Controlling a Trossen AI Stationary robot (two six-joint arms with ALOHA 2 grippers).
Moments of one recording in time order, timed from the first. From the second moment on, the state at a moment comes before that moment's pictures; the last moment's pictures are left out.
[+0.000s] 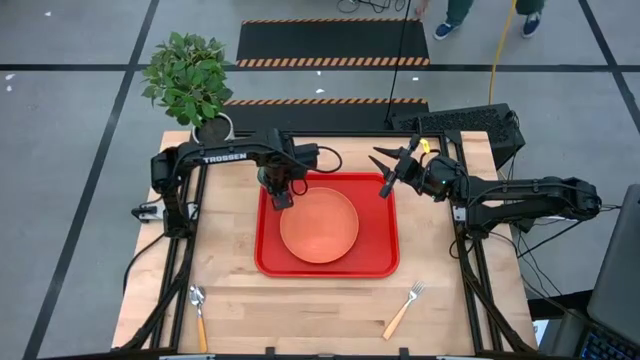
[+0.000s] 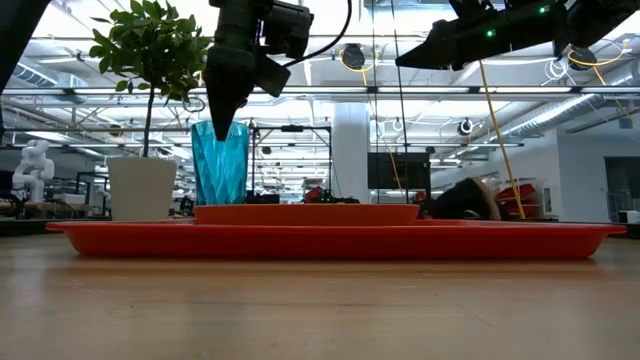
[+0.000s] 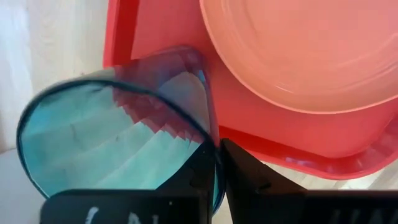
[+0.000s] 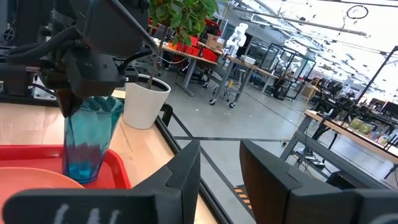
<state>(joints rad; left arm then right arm) 0.27 1.85 1.67 -1.46 -0.01 -0.04 -0.20 0.97 0.50 0.48 0.36 -0.35</state>
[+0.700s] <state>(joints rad) 0.26 1.85 1.67 -1.47 0.01 -0.04 -0.20 0.97 0.50 0.47 0.36 -0.35</state>
